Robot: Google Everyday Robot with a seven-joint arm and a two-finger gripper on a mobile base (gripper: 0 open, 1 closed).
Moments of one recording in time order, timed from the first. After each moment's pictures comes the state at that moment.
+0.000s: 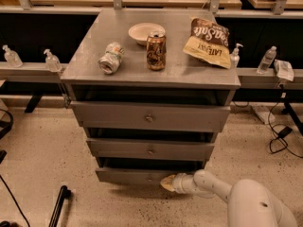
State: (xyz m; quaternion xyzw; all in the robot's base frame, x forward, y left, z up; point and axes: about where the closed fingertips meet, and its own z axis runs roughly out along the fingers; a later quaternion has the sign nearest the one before) arm 0.624 -0.088 0.151 -0.44 0.79 0.23 0.35
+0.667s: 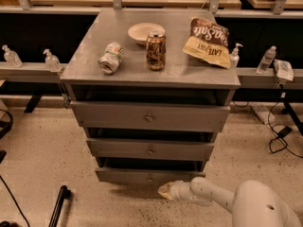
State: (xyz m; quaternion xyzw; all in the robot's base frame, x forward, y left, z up) arm 0.588 -0.074 0.141 -0.48 0.78 0.22 0.34
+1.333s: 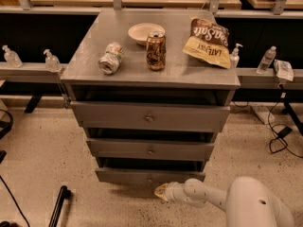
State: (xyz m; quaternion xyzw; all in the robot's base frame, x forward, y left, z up) arm 0.587 -0.055 0.127 -0.51 0.77 0.18 0.34
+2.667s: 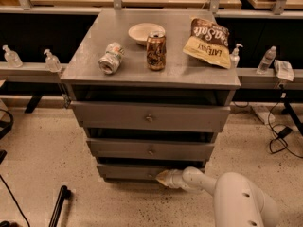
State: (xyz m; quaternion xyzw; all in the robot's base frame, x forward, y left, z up) arm 0.667 -0.069 0.133 -0.48 0.79 0.15 0.36
